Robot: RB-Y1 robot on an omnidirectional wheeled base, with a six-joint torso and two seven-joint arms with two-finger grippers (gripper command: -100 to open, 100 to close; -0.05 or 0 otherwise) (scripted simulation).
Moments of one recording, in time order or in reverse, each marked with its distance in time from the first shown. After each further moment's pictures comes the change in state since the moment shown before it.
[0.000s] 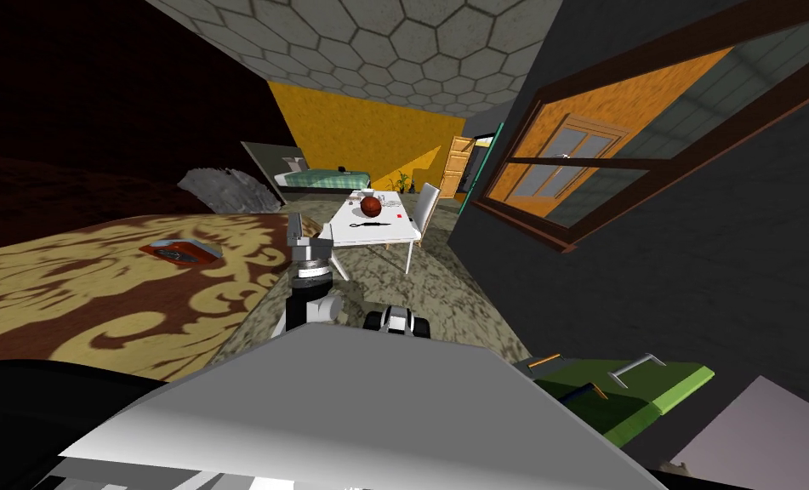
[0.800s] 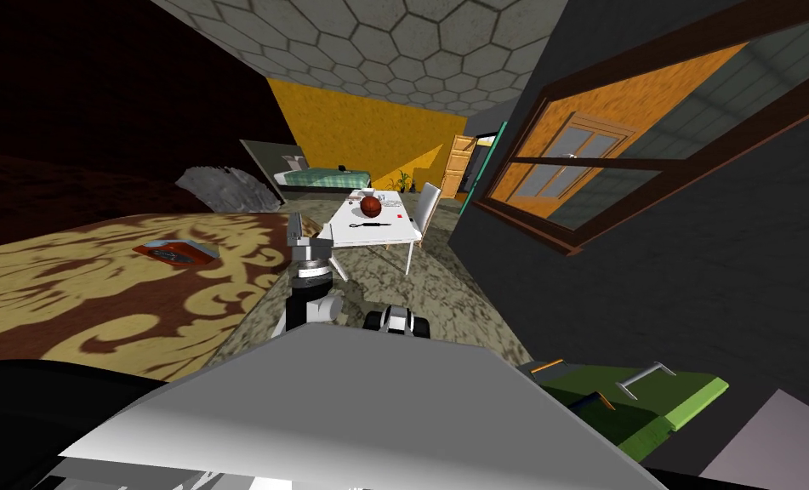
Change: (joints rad) left arm 0.000 0.000 0.000 0.000 0.000 0.000 0.000; right arm 0.026 0.002 0.003 0.015 0.000 -0.010 -0.030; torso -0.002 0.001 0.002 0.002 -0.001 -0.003
